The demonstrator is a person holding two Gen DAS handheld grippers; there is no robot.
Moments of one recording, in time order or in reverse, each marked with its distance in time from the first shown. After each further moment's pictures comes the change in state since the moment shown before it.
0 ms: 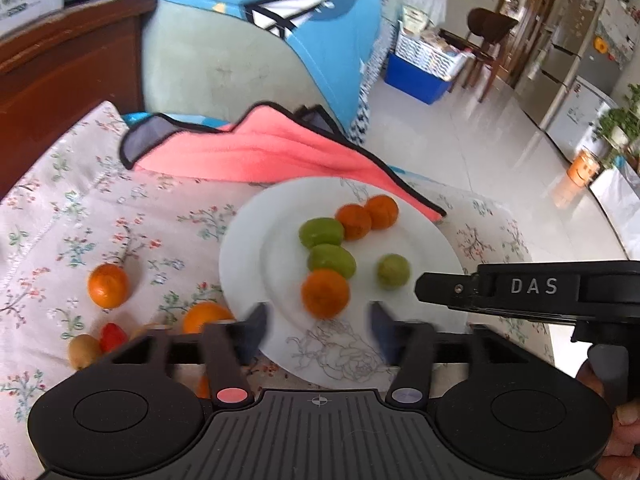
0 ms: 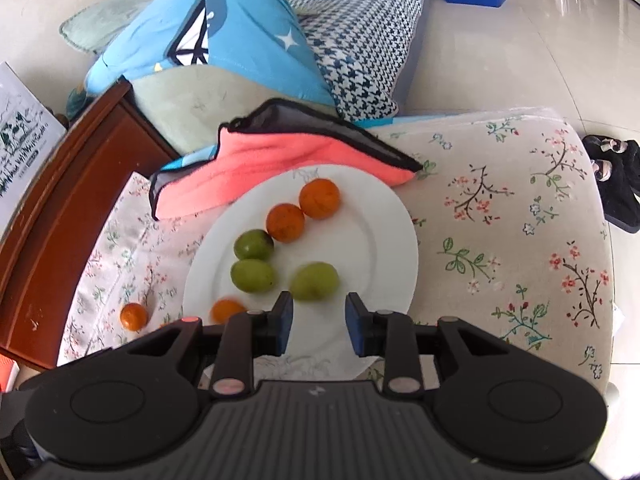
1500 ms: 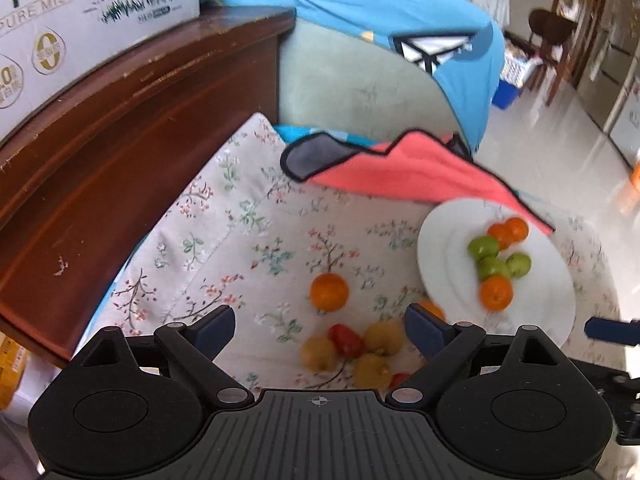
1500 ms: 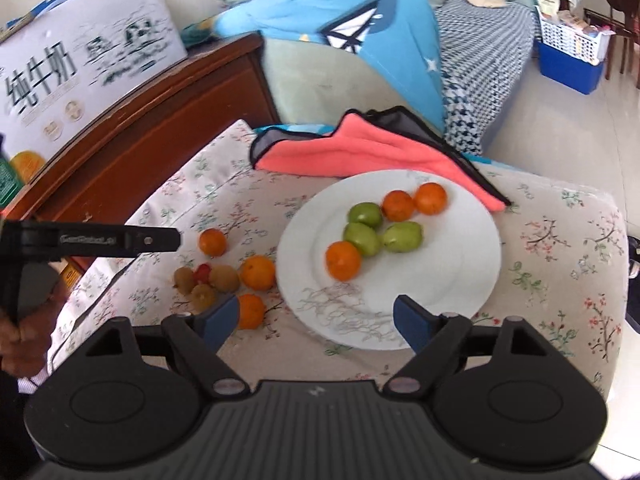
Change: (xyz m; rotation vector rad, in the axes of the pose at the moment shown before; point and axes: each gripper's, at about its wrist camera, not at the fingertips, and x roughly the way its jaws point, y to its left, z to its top) left arm -0.059 0.107 0.014 -0.007 0.035 0.202; right arm -0.040 0.072 -0.049 -0.361 -0.023 0.083
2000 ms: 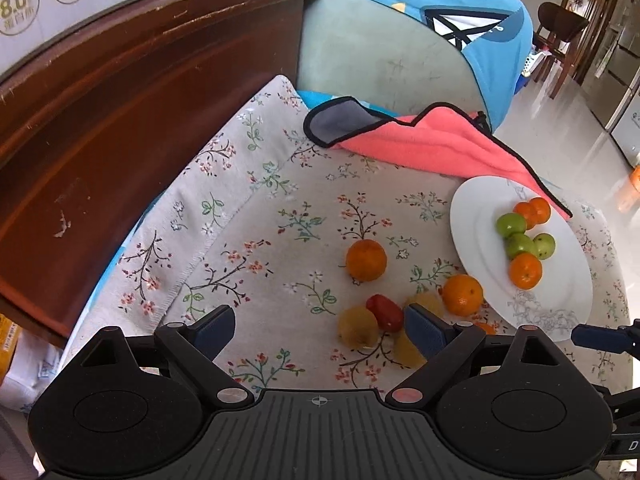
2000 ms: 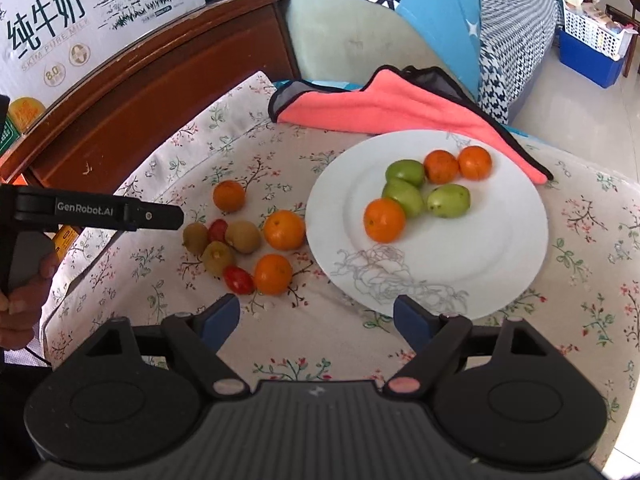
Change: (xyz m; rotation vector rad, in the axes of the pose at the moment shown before) left arm 0.018 0.032 -0.012 -0.048 0.056 -0.029; right arm 0.033 0.024 -0.011 -0.051 0.094 -0.008
